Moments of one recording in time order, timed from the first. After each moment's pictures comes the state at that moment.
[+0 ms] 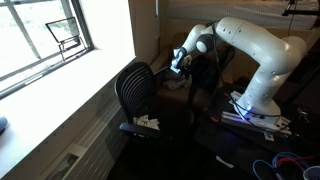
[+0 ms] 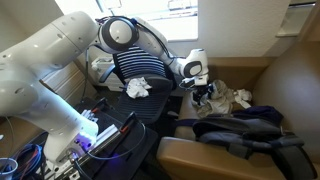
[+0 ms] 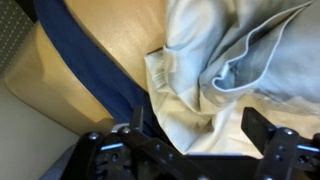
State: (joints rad) arm -0.20 1.39 -0.38 -1.24 0.14 2.47 1.57
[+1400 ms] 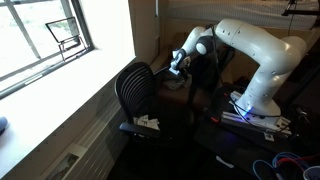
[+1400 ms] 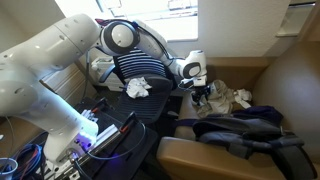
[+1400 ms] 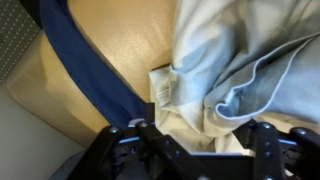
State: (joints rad) arm -0.21 1.42 -0.36 -1.20 0.14 2.45 1.55
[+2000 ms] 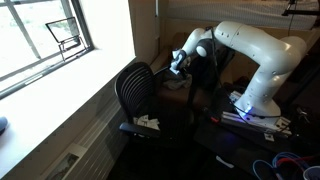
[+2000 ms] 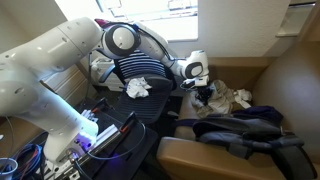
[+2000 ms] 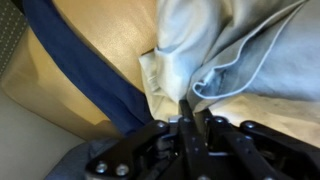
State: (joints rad) arm -0.21 1.46 -0.40 -1.14 0.13 2.42 1.64
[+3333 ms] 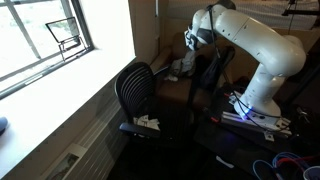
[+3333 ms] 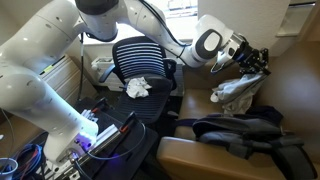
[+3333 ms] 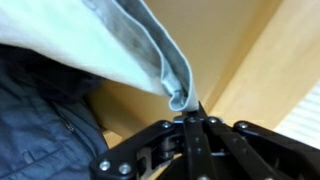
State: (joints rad) arm 0.01 1.24 -0.98 -1.57 0.11 3.04 2.20
